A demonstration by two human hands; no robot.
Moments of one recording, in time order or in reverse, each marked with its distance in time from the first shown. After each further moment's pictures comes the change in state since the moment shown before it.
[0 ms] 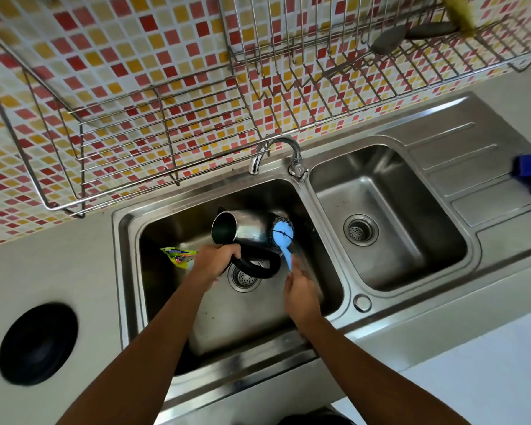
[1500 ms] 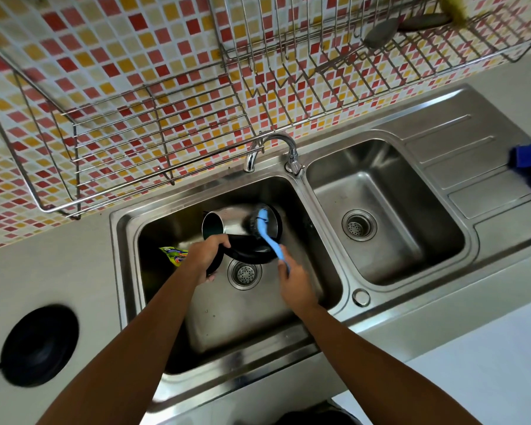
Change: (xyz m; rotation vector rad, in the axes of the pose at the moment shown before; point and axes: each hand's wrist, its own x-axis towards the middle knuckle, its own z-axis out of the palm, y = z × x) left_hand 0.015 0.004 -0.011 -0.161 -0.051 -0.119; right_hand 0.022 0.004 0.015 0.305 -0.045 -0.039
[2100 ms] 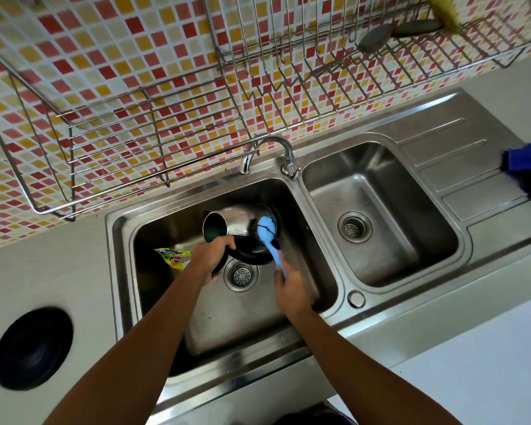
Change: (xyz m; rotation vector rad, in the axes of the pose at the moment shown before) left_hand -0.009 0.002 0.020 0.021 0.015 0.059; right_hand -0.012 -0.005 -0.002 0.023 0.025 -0.021
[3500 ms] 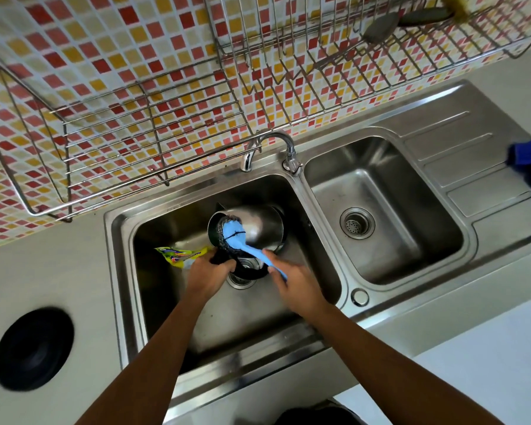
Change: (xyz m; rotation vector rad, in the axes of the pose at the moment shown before) left_hand 0.001 -0.045 -0.008 0.266 0.108 0.296; right_hand 0.006 0.004 -0.020 -0.175 -0.158 -0.341
